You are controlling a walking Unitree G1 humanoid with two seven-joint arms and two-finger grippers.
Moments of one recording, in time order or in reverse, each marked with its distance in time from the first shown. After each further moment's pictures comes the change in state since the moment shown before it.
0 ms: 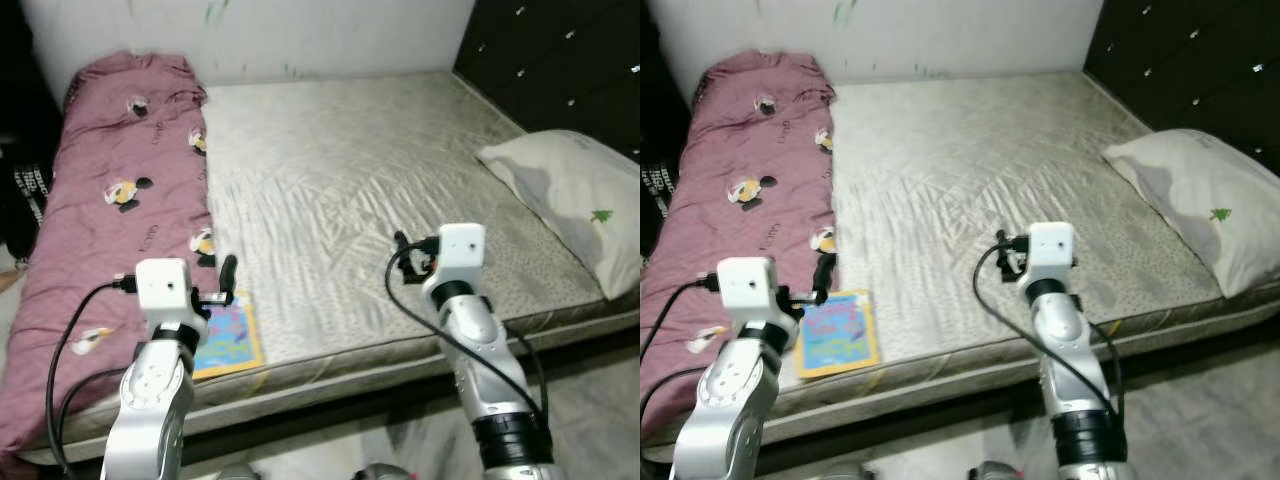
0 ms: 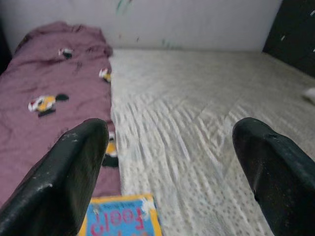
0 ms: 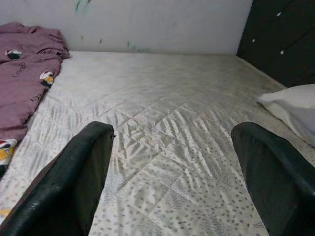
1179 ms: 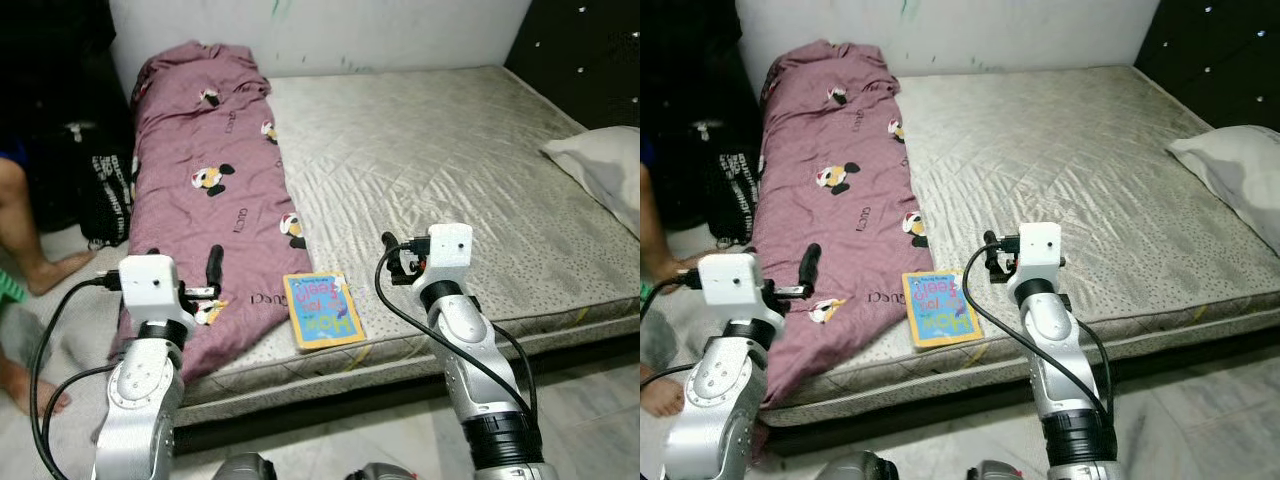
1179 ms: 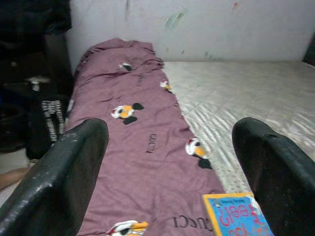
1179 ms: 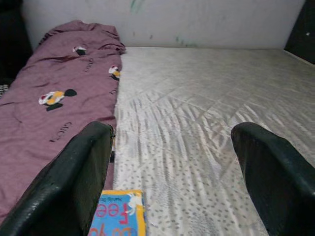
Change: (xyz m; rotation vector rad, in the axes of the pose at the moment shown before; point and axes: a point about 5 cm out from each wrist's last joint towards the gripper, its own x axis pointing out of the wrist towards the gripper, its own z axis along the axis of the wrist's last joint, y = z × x) left arm -0.003 0.008 0.004 0.034 -0.050 0.028; right arm 0.001 0.009 0.000 0.014 0.009 0.032
